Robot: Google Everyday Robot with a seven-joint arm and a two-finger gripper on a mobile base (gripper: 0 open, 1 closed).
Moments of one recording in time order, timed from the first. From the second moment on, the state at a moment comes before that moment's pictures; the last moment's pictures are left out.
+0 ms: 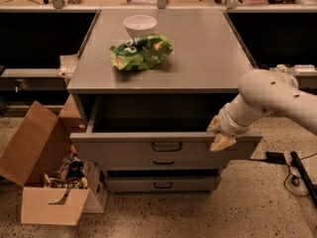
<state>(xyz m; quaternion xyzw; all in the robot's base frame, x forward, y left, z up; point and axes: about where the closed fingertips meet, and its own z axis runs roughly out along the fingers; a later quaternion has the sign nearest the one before) 0.558 -0.202 0.665 -0.72 0.68 0.03 0.17</state>
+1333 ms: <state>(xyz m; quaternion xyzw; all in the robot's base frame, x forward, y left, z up) 0.525 -0.211 0.656 -0.74 0.66 0.07 0.12</state>
